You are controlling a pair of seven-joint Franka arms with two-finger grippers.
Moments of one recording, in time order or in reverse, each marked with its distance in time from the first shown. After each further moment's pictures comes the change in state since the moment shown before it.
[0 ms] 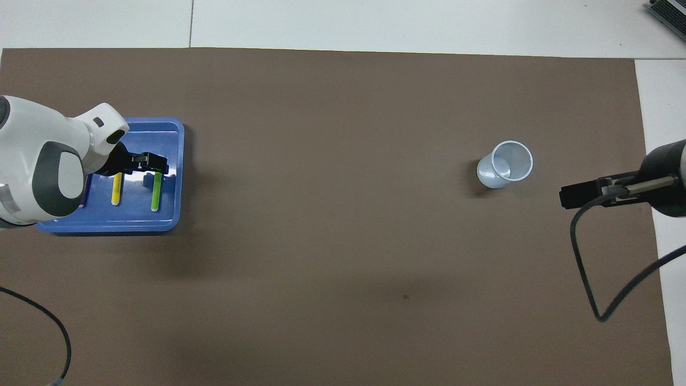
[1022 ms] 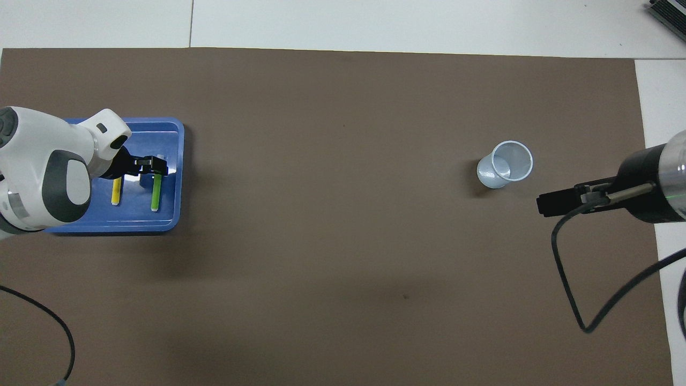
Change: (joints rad) left arm 0.005 0.007 0.000 -0.044 0.000 0.088 0.000; right arm 0.014 -0.005 0.016 -0.007 0.068 0.000 -0.005
